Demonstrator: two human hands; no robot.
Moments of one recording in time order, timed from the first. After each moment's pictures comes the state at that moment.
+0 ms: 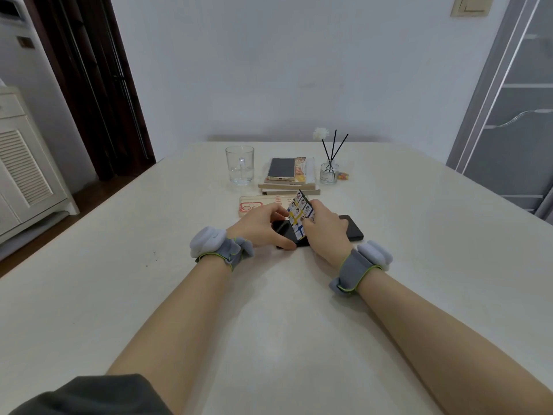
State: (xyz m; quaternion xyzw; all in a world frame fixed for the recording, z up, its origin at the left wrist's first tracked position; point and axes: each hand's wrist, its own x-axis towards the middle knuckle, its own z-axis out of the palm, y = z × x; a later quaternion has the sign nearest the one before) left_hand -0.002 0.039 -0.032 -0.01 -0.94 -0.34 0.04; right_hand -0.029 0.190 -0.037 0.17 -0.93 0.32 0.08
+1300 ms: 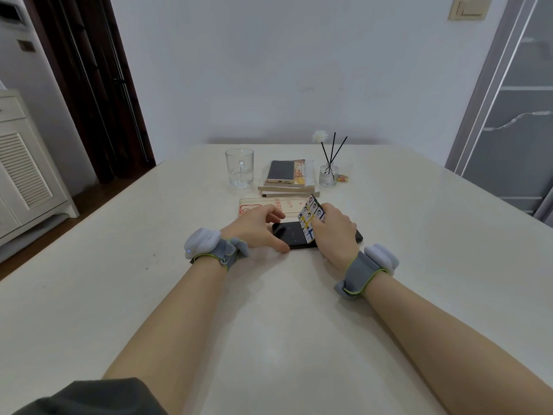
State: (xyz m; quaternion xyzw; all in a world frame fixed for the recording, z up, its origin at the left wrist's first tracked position) left_hand 0.004 0.034 -0.026 0.00 -0.94 -0.33 0.03; right_hand -0.024 0.201 -0.031 0.12 -0.93 0.34 0.10
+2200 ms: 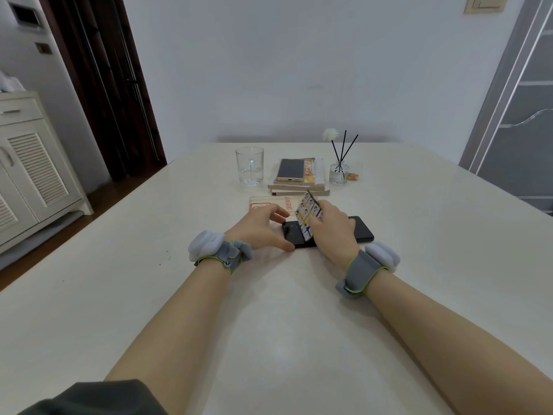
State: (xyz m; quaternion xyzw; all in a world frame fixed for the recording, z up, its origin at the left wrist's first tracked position) left_hand 0.017 0.028 -0.026 0.02 -0.94 -0.34 0.04; right_hand -0.017 0.186 -0.027 0.16 -0.92 0.33 0.09
